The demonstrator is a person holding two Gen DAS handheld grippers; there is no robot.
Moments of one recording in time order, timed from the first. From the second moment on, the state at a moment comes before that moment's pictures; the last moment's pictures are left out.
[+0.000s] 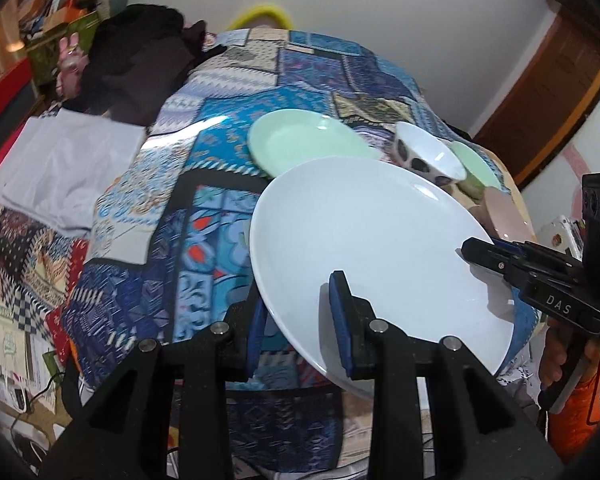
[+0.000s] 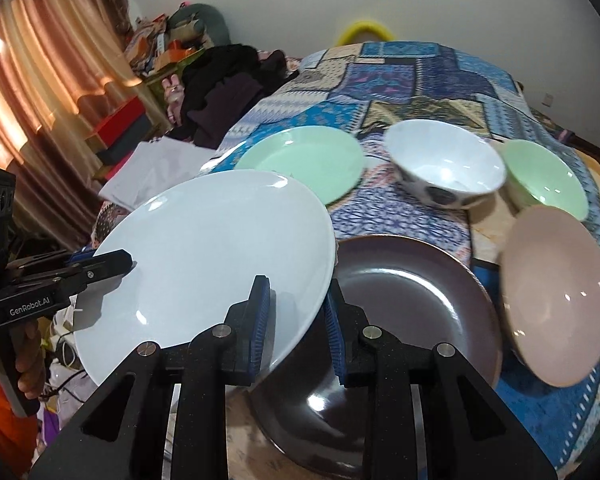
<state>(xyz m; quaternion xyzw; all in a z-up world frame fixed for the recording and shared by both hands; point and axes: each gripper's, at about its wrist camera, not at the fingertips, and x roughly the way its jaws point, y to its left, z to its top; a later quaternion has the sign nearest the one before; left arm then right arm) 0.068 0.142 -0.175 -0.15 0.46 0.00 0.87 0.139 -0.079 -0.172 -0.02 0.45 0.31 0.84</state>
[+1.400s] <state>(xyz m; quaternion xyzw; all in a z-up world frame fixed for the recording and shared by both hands) 0.129 0.030 -0.222 -0.09 0.53 -0.08 0.84 0.140 -0.183 -0.217 0.04 0.50 0.23 0.83</state>
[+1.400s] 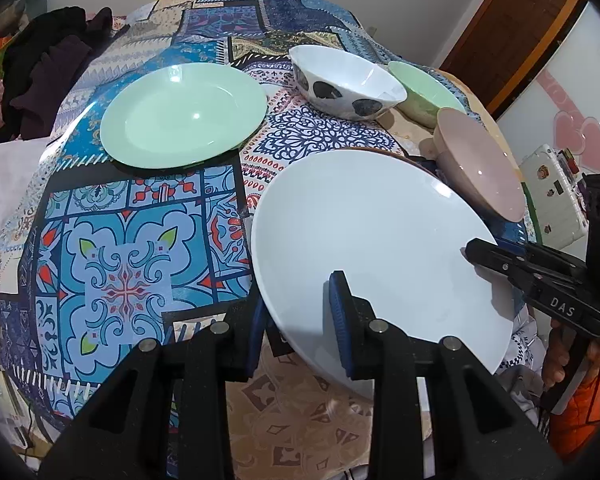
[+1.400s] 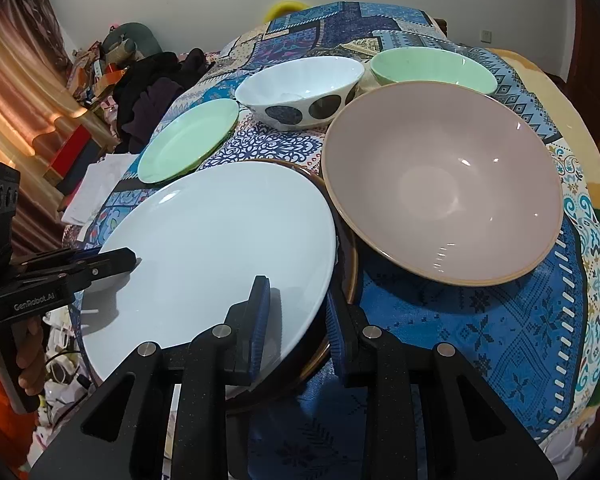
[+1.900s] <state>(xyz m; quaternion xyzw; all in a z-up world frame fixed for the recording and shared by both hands) 0.138 0.027 -0.236 -0.09 0.54 -0.08 0.83 0.143 -0.186 -0.216 0.05 0.50 0.23 0.83</state>
